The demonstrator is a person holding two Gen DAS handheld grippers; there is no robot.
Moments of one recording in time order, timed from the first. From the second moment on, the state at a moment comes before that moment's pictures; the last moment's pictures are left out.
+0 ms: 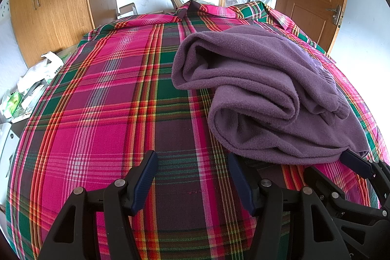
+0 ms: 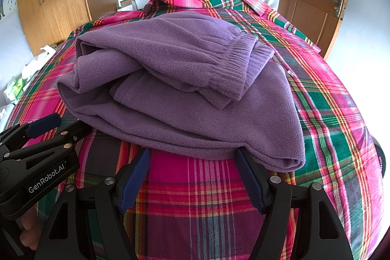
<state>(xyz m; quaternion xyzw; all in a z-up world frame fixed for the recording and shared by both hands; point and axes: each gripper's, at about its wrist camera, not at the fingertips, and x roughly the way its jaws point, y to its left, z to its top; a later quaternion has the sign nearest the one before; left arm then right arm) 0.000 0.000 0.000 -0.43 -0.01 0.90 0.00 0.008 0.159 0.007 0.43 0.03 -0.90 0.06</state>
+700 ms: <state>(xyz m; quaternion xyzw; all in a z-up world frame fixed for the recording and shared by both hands) 0.001 0.002 0.003 -0.43 -0.01 0.90 0.00 0.008 0.159 0.007 0.43 0.03 -0.90 0.06</state>
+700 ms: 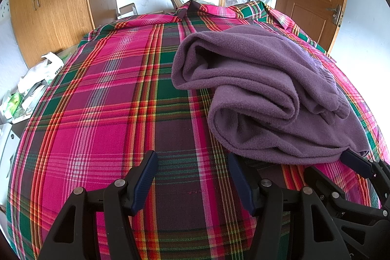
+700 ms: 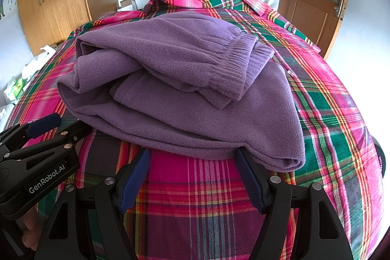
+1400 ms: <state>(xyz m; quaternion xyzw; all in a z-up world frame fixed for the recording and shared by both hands) -0.002 0.001 0.002 -0.43 -0.01 0.90 0.00 0.009 0.159 0.006 0.43 0.03 -0.90 0.06</state>
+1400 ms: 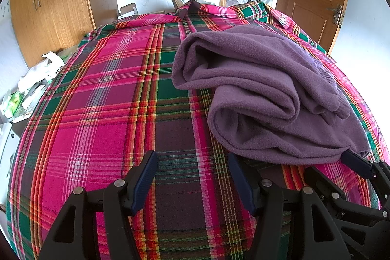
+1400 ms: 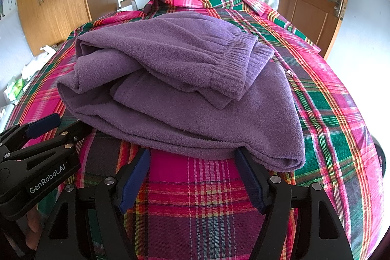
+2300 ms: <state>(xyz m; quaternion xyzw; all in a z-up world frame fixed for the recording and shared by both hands) 0.001 -0.011 0.018 -0.42 -0.03 0.91 0.05 0.014 0.180 0.019 0.43 0.02 -0.89 0.12</state>
